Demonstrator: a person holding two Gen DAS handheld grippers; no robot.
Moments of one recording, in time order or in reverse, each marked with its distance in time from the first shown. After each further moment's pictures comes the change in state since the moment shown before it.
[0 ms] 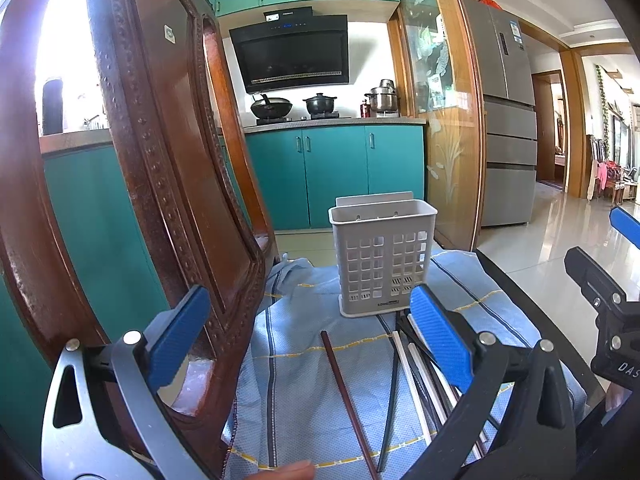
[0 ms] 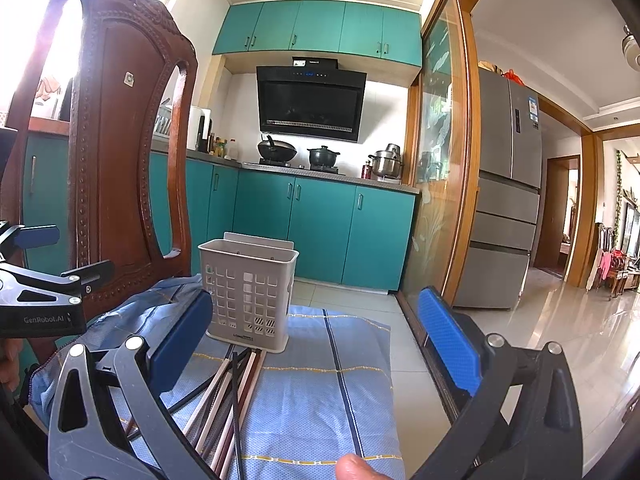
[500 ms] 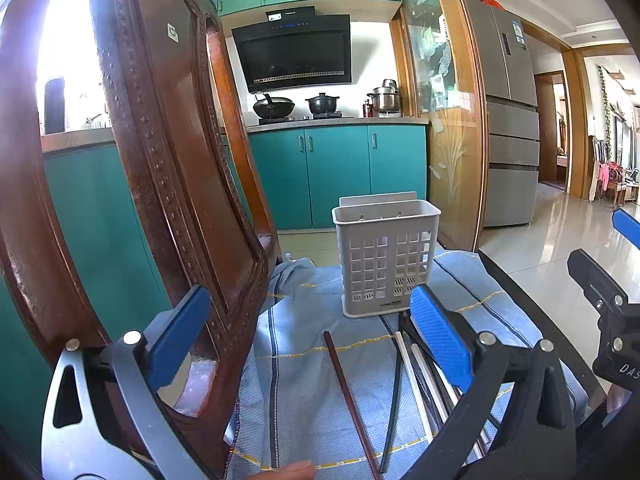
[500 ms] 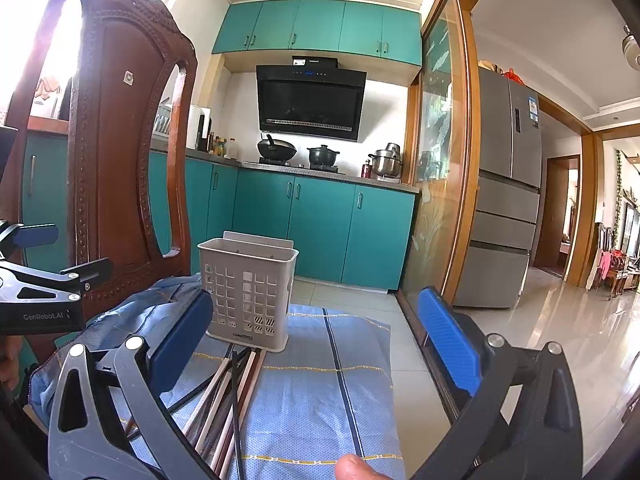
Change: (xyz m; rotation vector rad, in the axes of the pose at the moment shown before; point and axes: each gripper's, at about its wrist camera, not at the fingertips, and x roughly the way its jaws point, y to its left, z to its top) left arm 0.001 0.002 0.001 -0.006 0.000 0.008; right arm 0.001 0.000 0.000 0.000 0.002 0.000
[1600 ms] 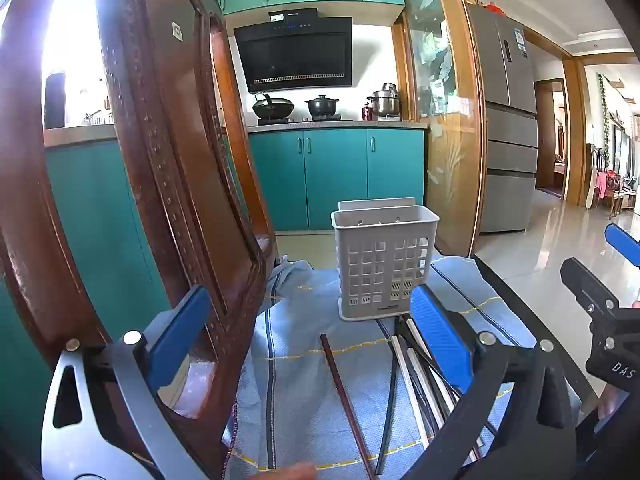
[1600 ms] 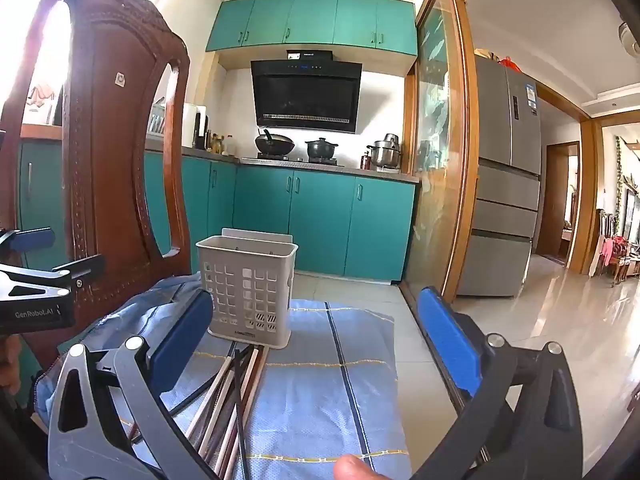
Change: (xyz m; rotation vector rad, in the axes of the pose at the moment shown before) left arm -0.003 0.003 0.003 -0.025 -0.010 -0.015; right arm 0.005 -0.004 -0.003 0.046 0.025 0.009
